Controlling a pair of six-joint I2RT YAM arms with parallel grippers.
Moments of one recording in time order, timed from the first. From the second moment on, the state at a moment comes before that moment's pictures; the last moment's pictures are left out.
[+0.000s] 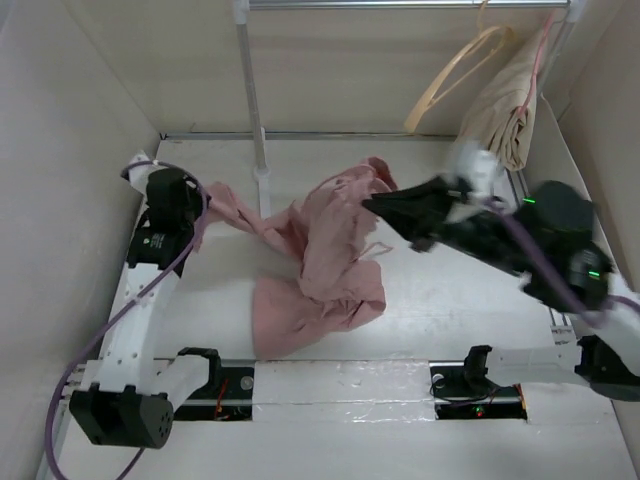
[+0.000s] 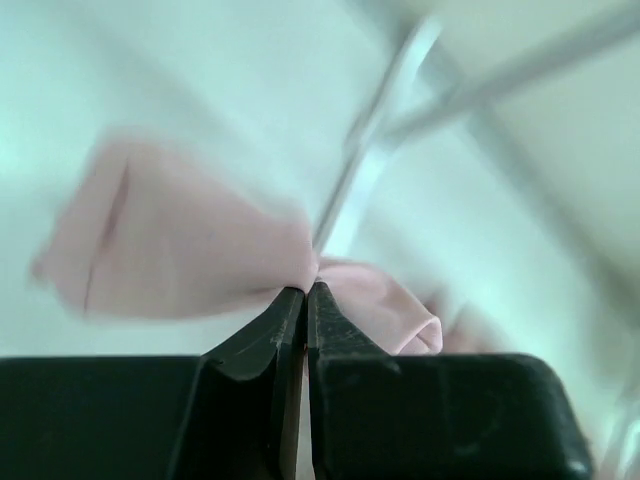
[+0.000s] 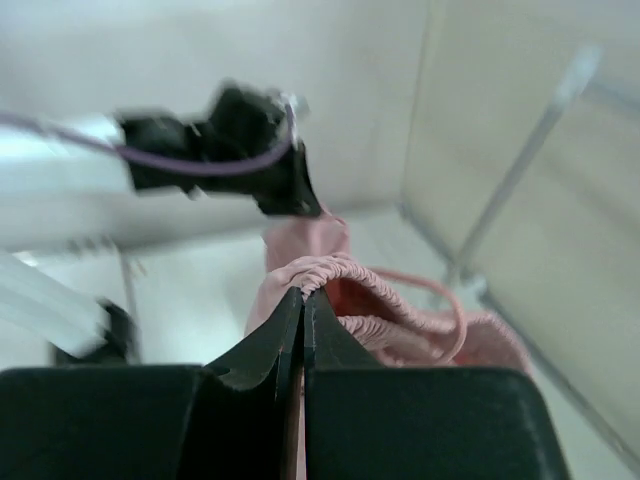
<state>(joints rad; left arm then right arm) -0.08 1.04 1.01 -0.49 -0.28 -0.76 1.08 1.13 1.64 -0.43 0.01 -0.18</state>
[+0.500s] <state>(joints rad) -0.08 0.94 1.44 -0.60 -0.69 -0.57 1.30 0.92 1.84 -0.65 0.44 -0.12</state>
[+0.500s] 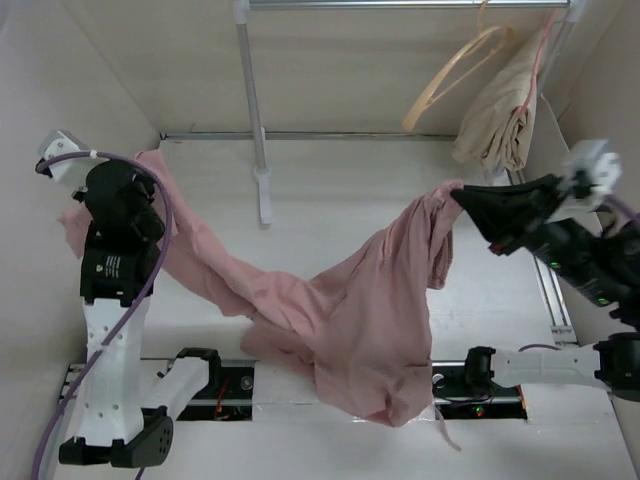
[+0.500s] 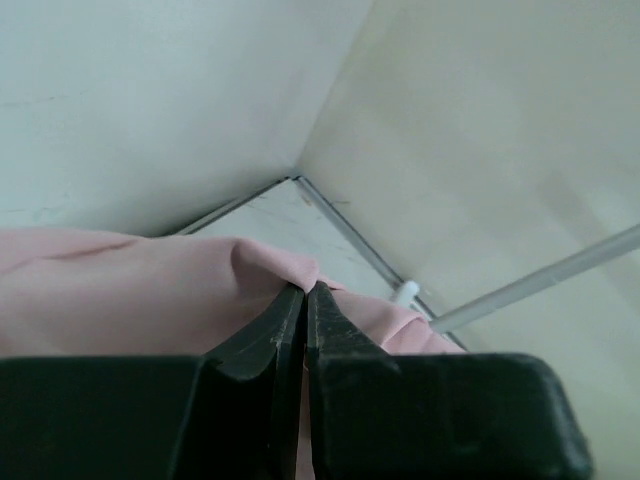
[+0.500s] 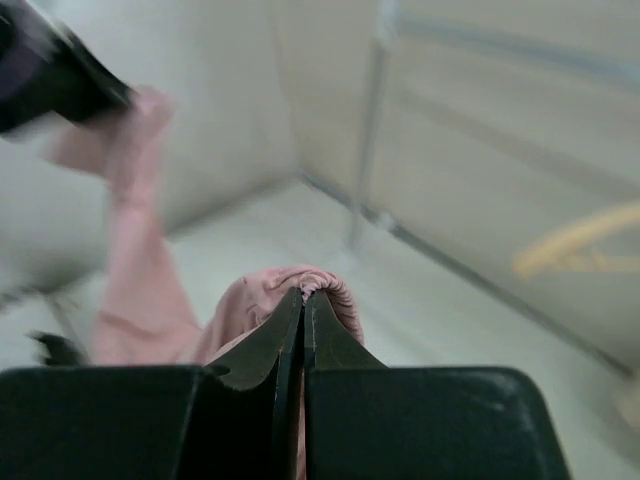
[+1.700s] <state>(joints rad) -0.73 0.79 0.75 -0.86 -0.04 -0.89 0.20 1.03 1.07 -0.49 0.05 -0.03</state>
